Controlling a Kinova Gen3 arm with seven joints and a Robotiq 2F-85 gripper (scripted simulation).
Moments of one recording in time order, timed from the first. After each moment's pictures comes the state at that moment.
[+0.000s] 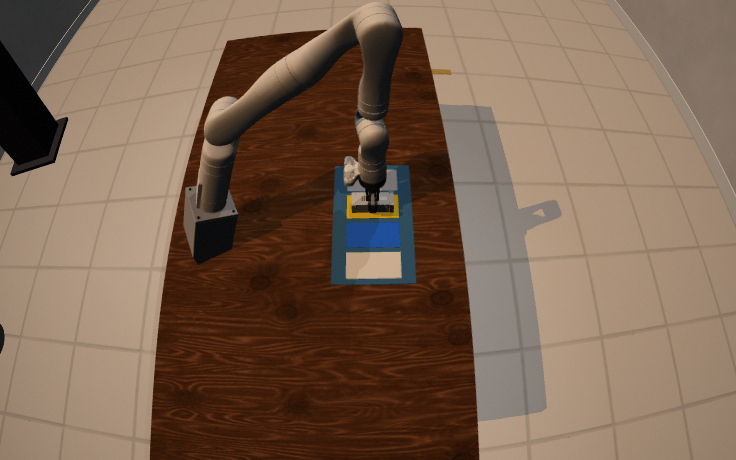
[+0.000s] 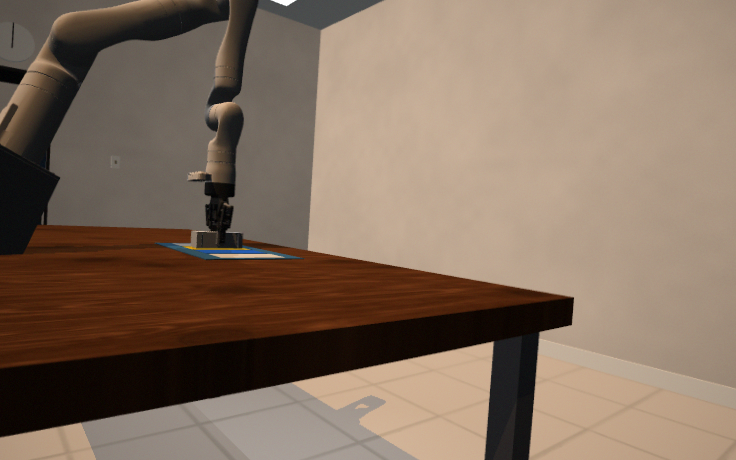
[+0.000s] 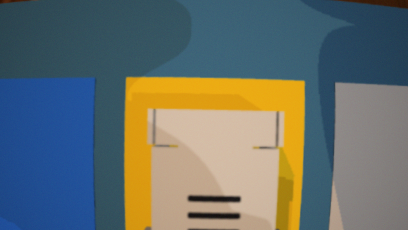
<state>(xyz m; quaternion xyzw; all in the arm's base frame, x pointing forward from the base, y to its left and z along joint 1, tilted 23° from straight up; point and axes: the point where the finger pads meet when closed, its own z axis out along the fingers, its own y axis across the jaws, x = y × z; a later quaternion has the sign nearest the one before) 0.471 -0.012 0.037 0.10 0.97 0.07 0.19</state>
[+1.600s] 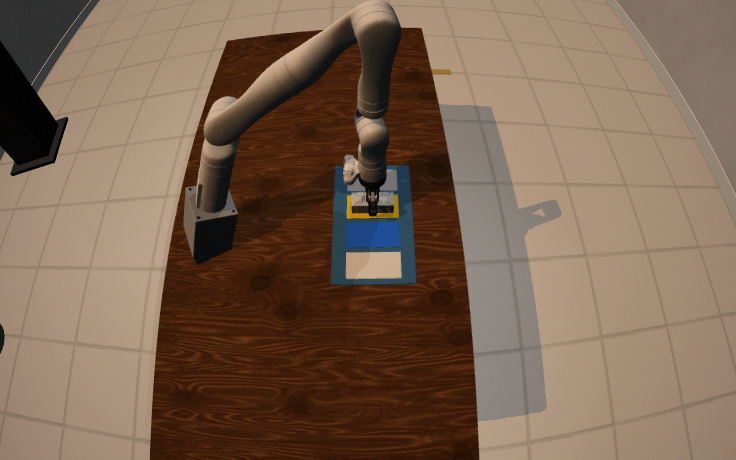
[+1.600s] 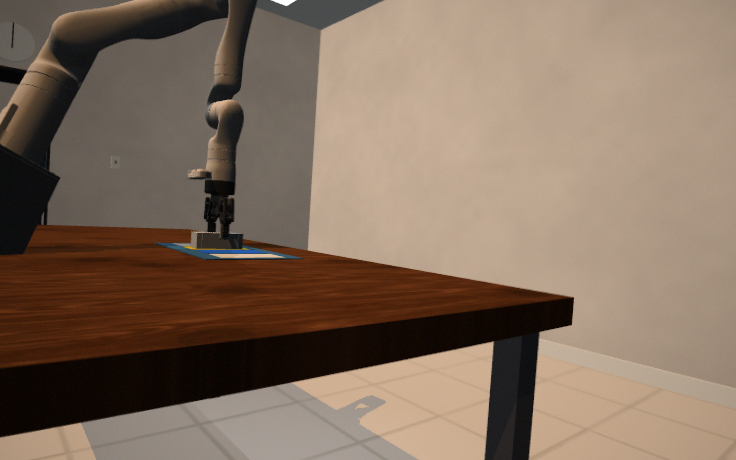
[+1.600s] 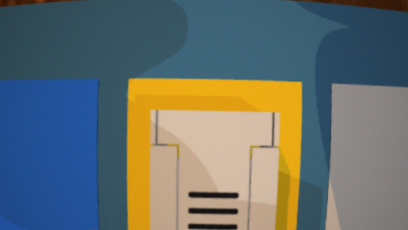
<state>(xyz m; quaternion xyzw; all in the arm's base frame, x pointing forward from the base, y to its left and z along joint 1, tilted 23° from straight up) 0.469 -0.012 0.043 0.10 0.97 0.07 0.19</state>
